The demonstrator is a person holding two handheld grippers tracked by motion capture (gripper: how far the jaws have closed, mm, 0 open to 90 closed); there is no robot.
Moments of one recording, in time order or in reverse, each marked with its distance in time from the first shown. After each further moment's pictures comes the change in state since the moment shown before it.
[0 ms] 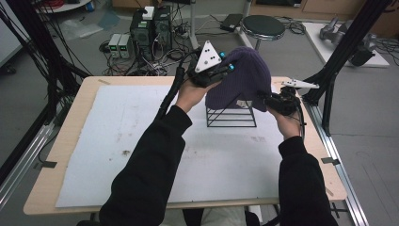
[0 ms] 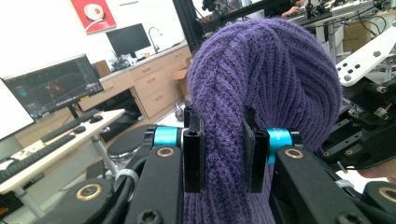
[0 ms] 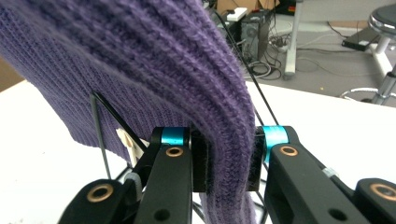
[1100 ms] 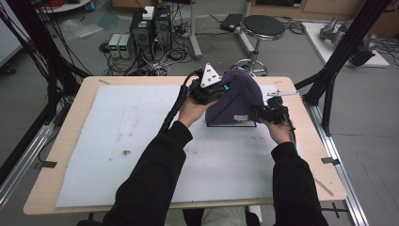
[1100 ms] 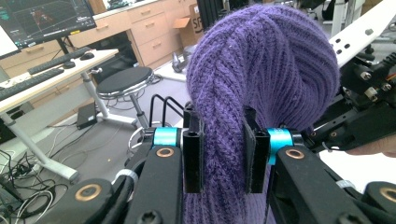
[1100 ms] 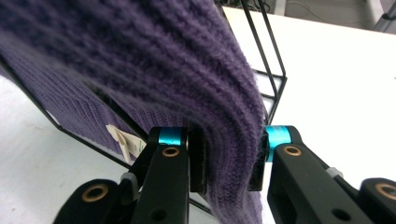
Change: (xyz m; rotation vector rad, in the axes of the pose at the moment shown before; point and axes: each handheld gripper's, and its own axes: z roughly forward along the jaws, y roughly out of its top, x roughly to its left) left arm -0.021 -0.056 0.008 0.199 0.029 -0.102; right arm -0.008 -0.041 0.038 0.218 -0.087 -0.029
